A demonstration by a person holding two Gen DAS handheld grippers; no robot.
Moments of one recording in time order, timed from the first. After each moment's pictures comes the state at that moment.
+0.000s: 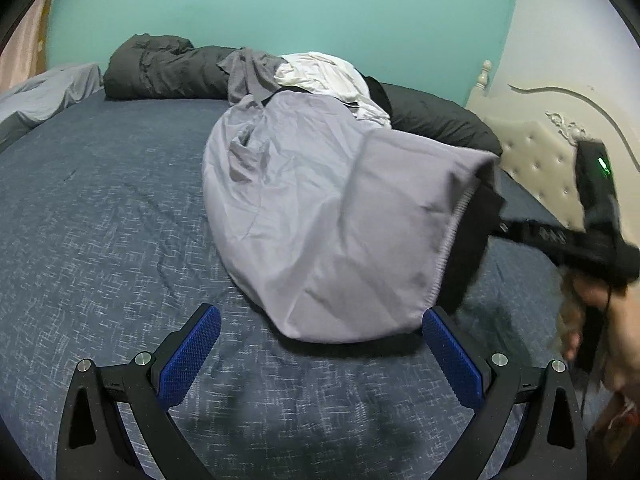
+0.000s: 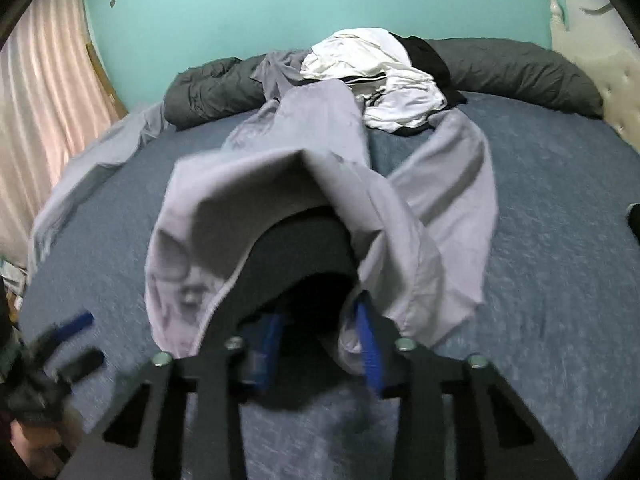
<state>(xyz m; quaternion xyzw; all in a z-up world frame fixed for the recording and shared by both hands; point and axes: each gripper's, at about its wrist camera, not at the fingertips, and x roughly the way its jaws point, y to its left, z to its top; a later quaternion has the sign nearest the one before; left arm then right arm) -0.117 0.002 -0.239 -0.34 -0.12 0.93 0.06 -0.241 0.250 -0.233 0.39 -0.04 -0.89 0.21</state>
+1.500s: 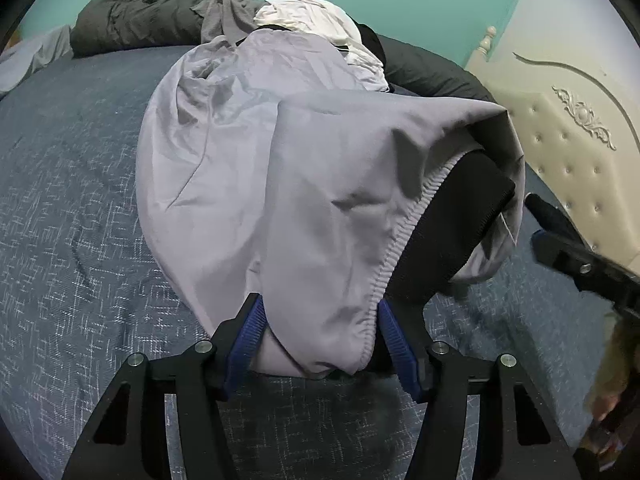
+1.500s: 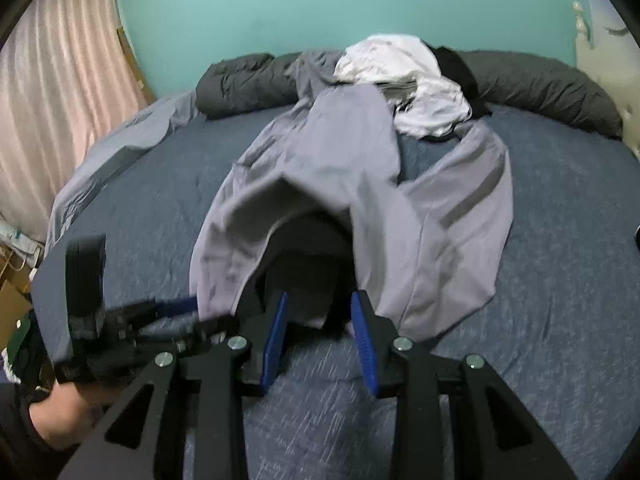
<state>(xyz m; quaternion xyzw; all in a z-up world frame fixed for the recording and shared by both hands) -0.180 0.027 -0.289 -0.41 -0.14 0.90 0.08 -0.203 0.250 -0.239 0.40 -0.01 -0.89 0.24</state>
